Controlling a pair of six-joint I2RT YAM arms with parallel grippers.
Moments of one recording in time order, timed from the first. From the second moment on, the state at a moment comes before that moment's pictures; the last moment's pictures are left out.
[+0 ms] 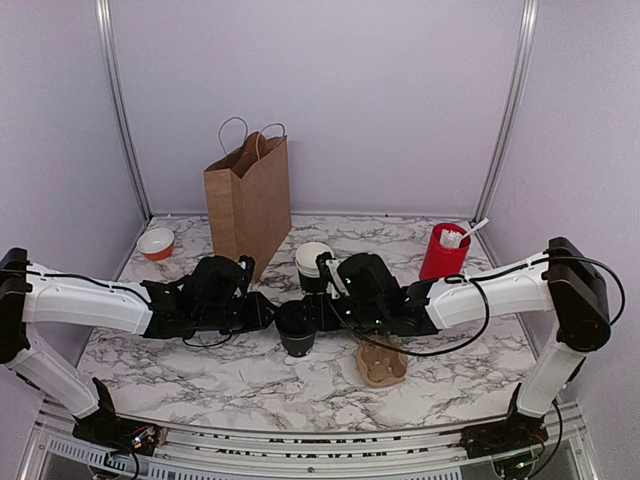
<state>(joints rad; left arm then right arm) -0.94 1.48 0.75 0.01 -0.08 -0.86 1.01 1.72 1.00 0.12 0.03 0.63</state>
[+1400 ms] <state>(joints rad) -0.96 1.42 1.03 -0.51 -0.21 -0.69 0.96 1.62 1.09 -0.16 0.02 0.57</state>
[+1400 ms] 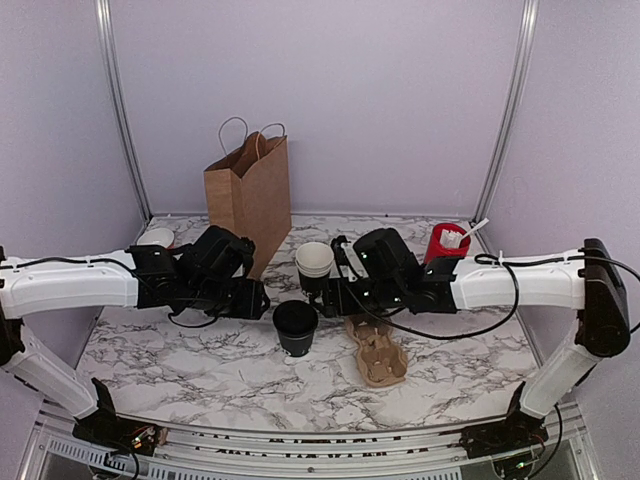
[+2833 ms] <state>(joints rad) -0.98 1.55 1.03 -0.33 -0.10 -0.64 0.91 1.59 0.89 0.03 -0.20 0.71</state>
